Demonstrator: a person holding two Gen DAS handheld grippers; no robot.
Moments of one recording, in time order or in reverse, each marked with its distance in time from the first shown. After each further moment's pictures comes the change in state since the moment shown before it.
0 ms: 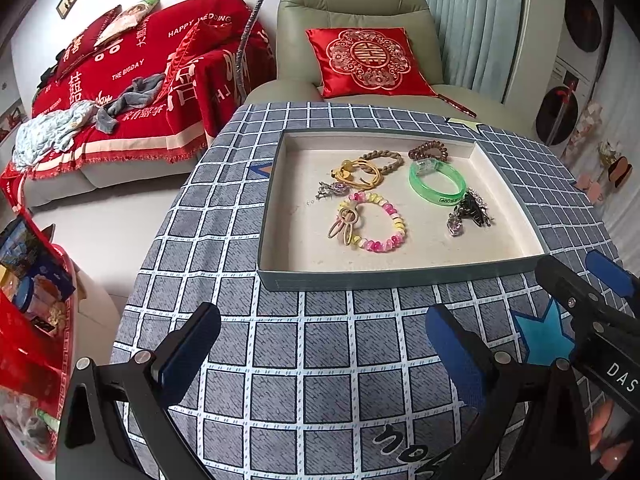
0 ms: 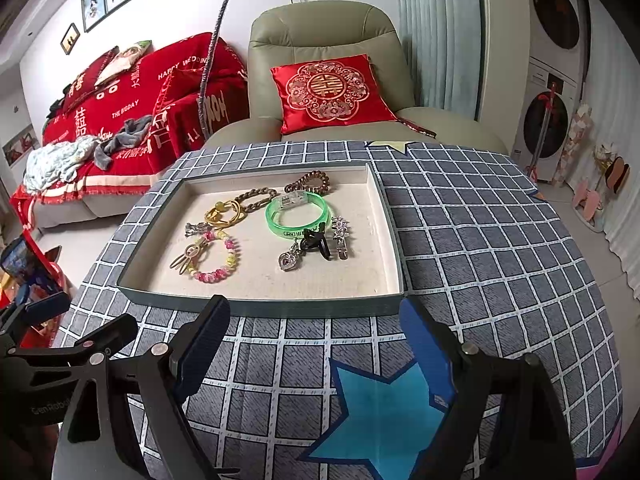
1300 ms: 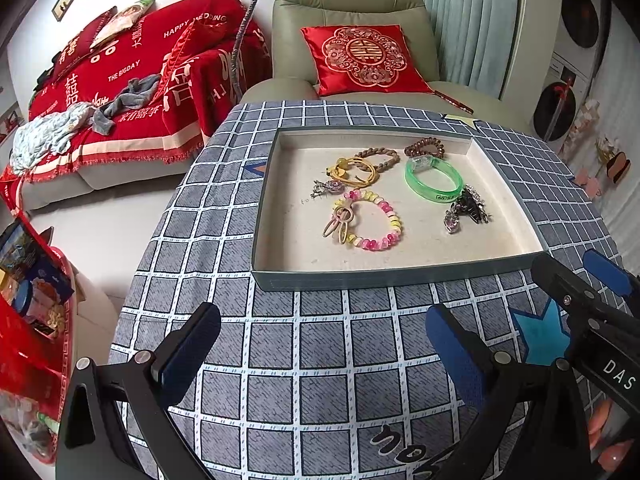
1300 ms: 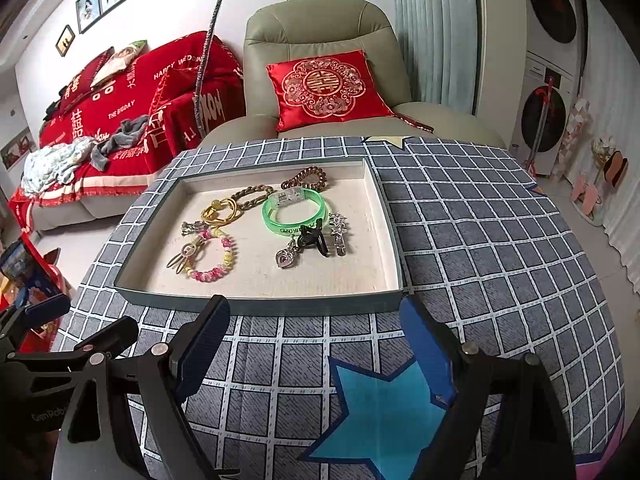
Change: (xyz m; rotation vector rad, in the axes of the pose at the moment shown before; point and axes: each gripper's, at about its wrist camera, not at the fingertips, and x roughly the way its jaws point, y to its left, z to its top) left arm 0.000 -0.001 0.001 0.012 0.006 -0.005; right arm 0.001 -0.002 -0.001 0.017 0.009 -0.009
